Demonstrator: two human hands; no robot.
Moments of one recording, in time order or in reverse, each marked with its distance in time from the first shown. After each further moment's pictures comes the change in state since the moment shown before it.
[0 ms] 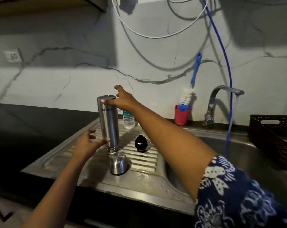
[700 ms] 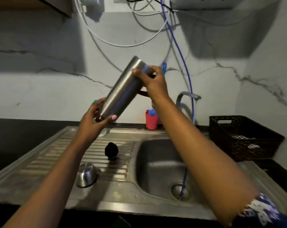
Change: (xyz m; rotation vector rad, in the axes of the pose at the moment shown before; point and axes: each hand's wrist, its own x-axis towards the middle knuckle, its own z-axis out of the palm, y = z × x) left_hand -0.020 0.124 0.057 -0.444 -0.203 0.579; right_hand -0.084 0.010 -0.146 0.618 0.613 -0.092
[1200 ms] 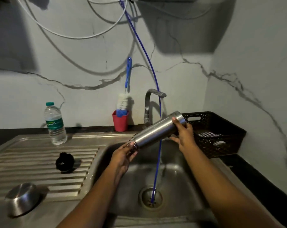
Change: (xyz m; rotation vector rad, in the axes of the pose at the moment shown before) left_hand -0.033 -0.079 0.240 -0.828 -0.045 -0.824; right_hand -0.022 0.107 -0.255 0.125 0.534 0.340
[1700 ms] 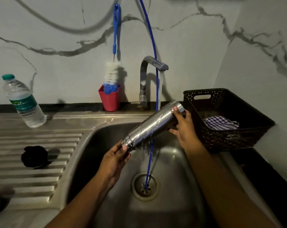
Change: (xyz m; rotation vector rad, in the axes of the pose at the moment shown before) left_hand 0.014 -0.046 -0.018 0.155 0.090 -0.073; right_hand 0.070 0.047 -0.021 -0.125 -0.039 0.157
